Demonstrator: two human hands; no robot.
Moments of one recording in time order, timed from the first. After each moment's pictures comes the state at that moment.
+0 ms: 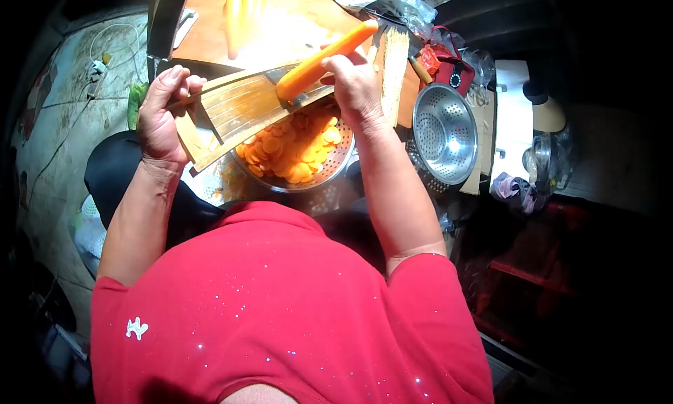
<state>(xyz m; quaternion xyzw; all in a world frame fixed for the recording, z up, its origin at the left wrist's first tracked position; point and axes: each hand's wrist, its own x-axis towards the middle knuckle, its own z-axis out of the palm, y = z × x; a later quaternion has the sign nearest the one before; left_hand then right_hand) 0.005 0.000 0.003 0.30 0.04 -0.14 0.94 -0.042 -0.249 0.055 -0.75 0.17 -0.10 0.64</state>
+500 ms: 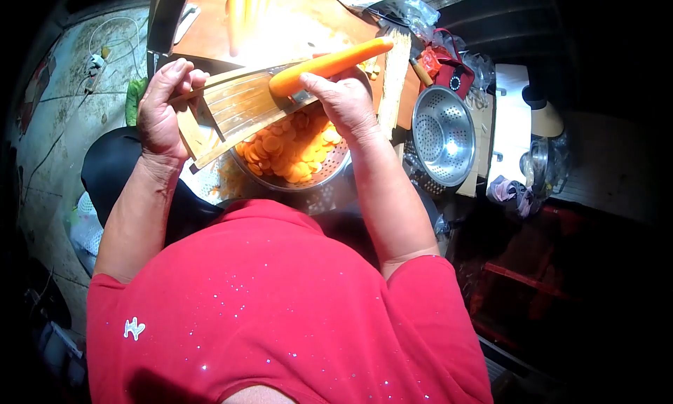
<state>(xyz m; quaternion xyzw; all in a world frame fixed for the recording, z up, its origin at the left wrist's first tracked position) 0.008 0.001 0.004 0.35 0.03 -0.14 0.93 -0.051 -0.236 0.042 -0.70 0.13 -0.06 0.70</state>
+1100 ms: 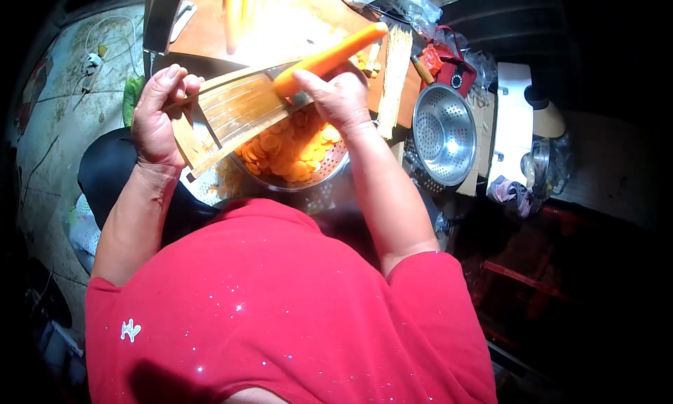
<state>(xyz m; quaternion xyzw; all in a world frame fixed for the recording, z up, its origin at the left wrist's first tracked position) 0.005 -0.001 0.003 0.30 0.04 -0.14 0.94 -0.042 -0.250 0.018 -0.83 0.13 -0.06 0.54</state>
